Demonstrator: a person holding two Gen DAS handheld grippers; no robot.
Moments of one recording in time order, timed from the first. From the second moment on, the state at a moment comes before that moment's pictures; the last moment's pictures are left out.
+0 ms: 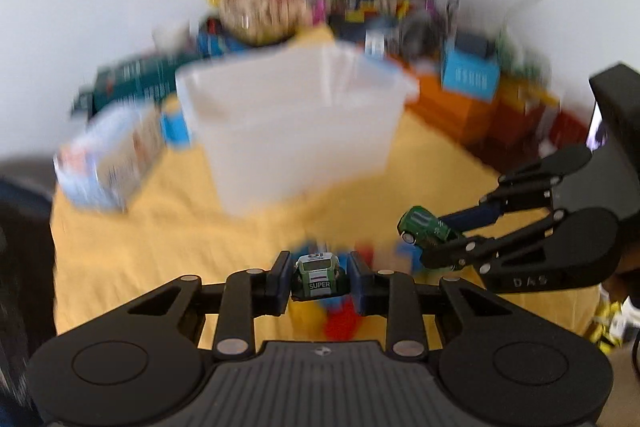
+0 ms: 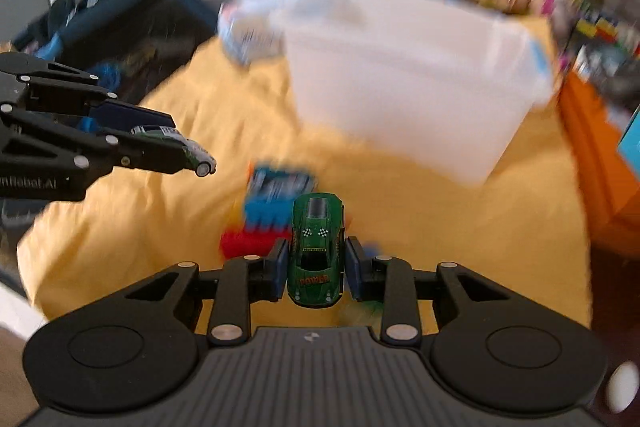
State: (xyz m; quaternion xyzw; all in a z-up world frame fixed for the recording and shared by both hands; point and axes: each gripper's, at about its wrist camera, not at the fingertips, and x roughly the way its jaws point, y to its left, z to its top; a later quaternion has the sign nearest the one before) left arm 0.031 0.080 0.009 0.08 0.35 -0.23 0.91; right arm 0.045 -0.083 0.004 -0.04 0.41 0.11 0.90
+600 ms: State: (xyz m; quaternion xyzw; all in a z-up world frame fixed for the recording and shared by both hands) left arm 0.193 0.023 0.049 0.12 0.26 -0.15 0.95; right arm 0.196 -0.140 0.069 -0.05 0.28 0.05 0.96
